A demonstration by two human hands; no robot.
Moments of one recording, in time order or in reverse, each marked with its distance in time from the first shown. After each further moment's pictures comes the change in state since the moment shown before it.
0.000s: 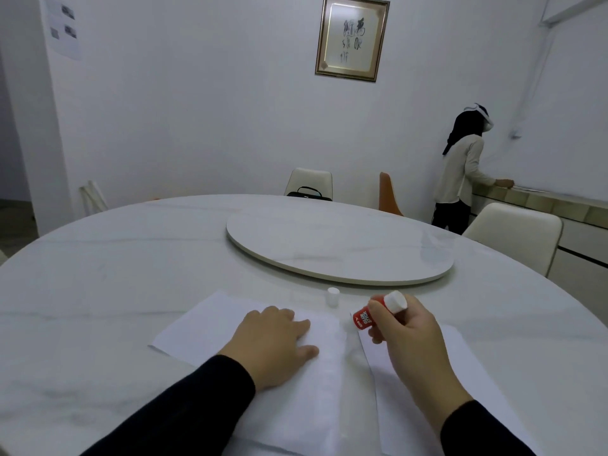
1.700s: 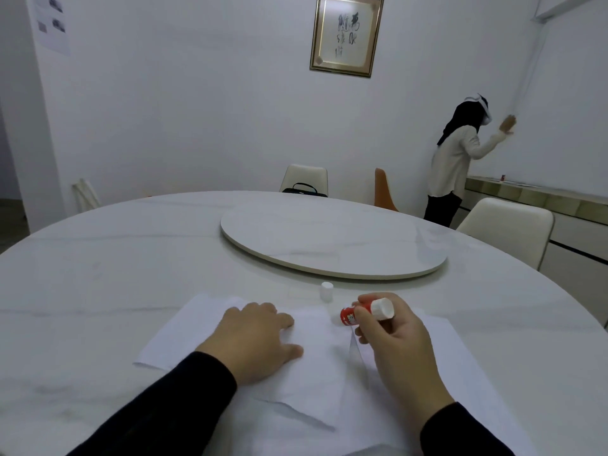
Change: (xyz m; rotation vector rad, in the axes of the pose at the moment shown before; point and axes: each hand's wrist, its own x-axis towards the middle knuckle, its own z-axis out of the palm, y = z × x) left_hand -0.014 -0.004 -0.012 -0.078 -0.052 -0.093; right_hand -0.020 0.001 0.003 0.045 -0.035 -0.036
